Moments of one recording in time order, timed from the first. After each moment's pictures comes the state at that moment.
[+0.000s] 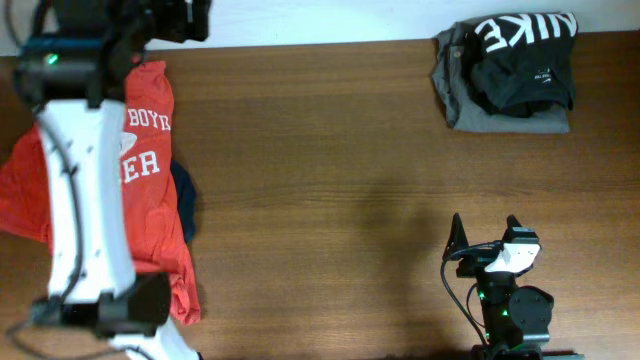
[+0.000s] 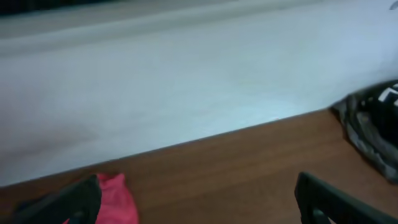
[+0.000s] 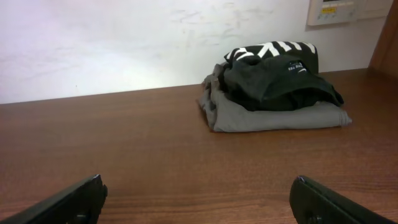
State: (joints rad) left arm -0.02 1.88 2.38 -0.96 0.18 0.13; right arm -0.02 0.03 0.01 -0.07 0.01 0.09
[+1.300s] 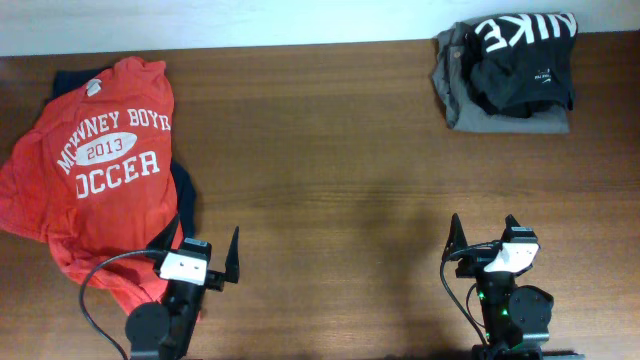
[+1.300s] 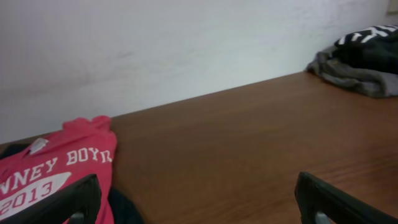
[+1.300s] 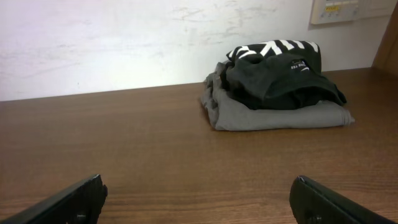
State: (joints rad) left arm -0.02 0.16 0.08 0.02 0.19 0.15; right arm -0.02 0.03 0.01 -0.08 0.01 0.09
